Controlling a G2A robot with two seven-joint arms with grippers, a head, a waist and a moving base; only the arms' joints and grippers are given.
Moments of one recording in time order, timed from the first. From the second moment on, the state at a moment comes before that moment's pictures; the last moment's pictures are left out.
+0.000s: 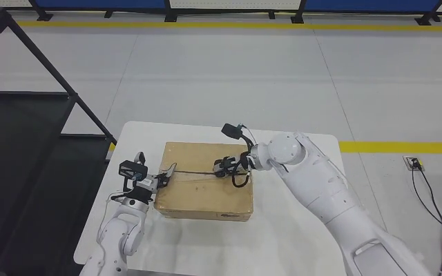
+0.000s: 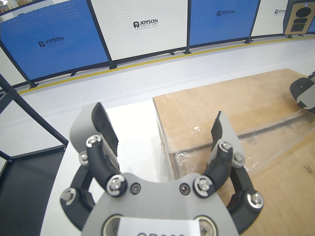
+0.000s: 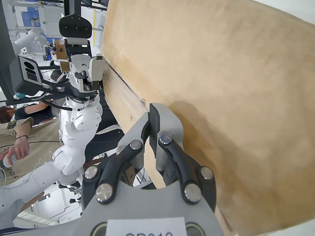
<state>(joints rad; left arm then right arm) 1.16 -1.24 -1.41 -1.44 1.39 -0.14 0.22 -0.28 -1.44 0.77 -0.82 -0.05 -0.11 1.11</state>
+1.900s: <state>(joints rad) 1.20 -1.24 -1.46 -1.50 1.38 -0.13 0.23 -0.41 -1.42 0.83 -1.00 -0.19 0.10 0.86</state>
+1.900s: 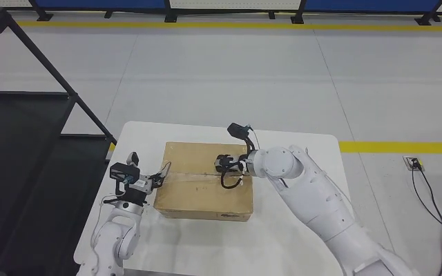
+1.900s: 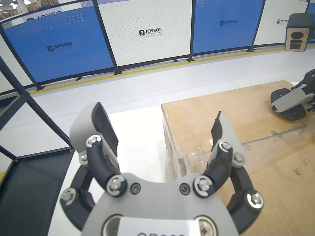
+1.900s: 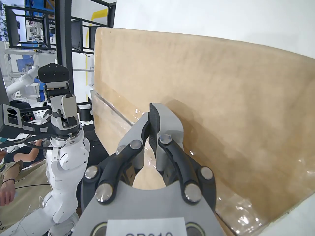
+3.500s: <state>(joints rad) 1.18 -1.24 -1.46 -1.44 1.39 -0.13 0.24 -0.45 -1.39 0.93 -1.00 -0.16 0.11 1.03</state>
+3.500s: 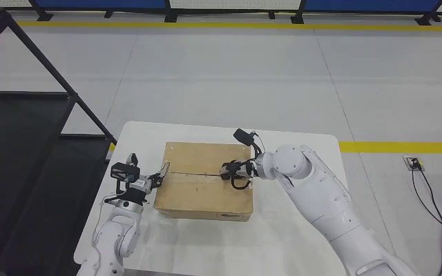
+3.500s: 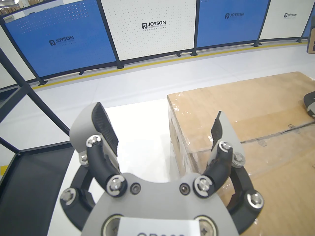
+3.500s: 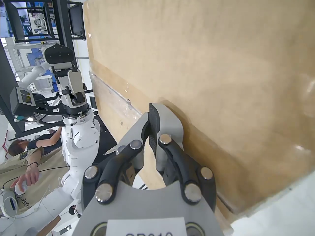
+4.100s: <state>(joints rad) 1.21 -1.24 -1.48 -1.47 1.38 -0.12 0.24 -0.56 -1.35 1.04 -1.21 -0.15 0.10 0.97</state>
